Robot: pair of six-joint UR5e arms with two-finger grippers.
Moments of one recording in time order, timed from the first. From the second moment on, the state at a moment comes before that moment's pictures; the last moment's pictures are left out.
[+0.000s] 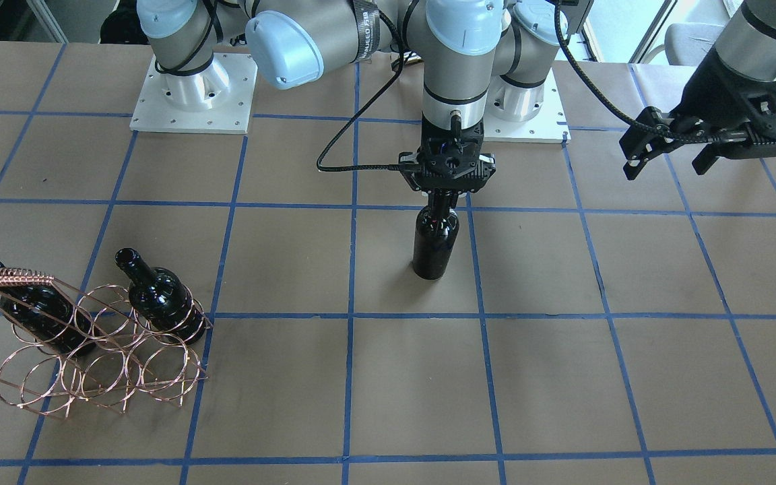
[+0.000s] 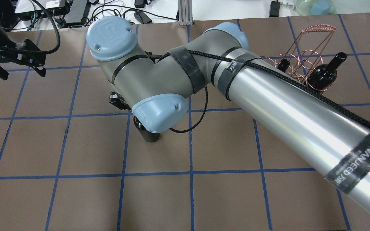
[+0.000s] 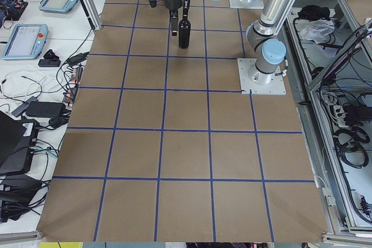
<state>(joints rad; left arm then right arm) -1.29 -1.53 -1.54 -1.61 1.62 0.19 2.18 -1.23 1.43 -1.88 -1.54 0.71</state>
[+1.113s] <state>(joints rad) -1.48 -1.52 -1.56 -1.60 1.56 -0.11 1.56 -1.64 1.43 -1.32 -1.66 -0.19</state>
